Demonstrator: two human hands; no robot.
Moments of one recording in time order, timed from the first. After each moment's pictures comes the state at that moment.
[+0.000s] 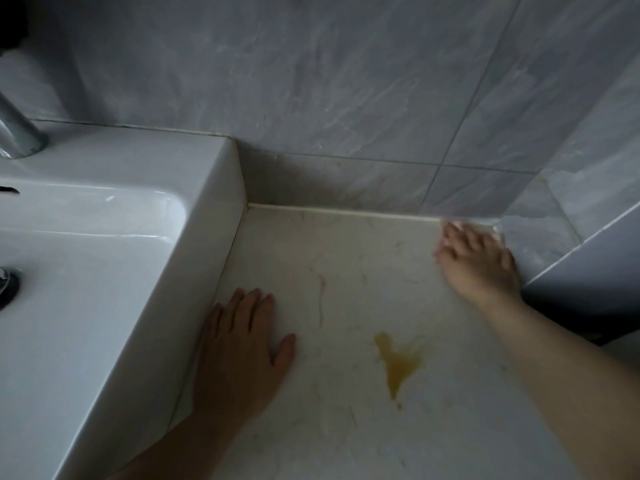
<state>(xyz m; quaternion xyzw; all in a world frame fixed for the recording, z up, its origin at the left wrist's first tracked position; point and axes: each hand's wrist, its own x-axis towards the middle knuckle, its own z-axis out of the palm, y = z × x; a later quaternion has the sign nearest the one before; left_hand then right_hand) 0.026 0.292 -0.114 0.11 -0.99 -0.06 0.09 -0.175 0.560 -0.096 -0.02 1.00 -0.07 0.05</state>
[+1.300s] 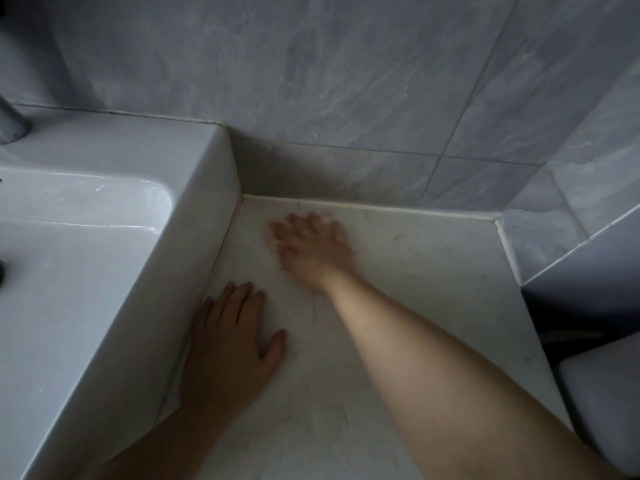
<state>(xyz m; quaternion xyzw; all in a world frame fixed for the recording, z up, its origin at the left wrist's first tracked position) 0.024 0.288 -0.120 0.10 -0.98 -0.09 0.11 -0.140 0.377 -0.104 -0.32 0.94 -0.10 0.09</state>
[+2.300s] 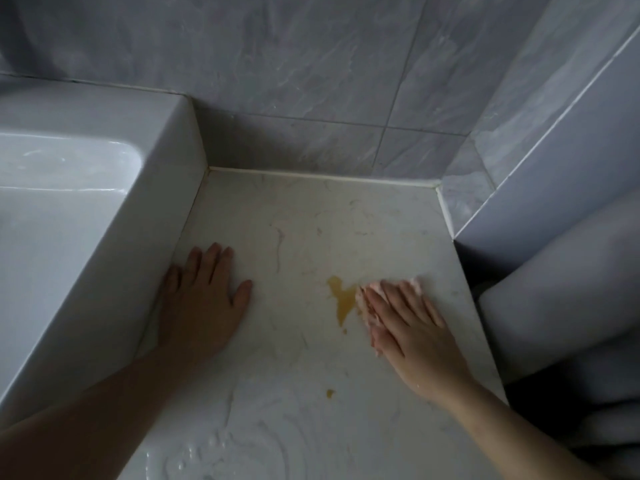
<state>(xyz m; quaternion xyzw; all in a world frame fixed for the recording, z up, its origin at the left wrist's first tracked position) 0.036 0.297 -0.116 0.11 -0.99 -0.04 0.05 0.010 0.590 -0.118 -0.28 0.96 -0.06 -0.01</state>
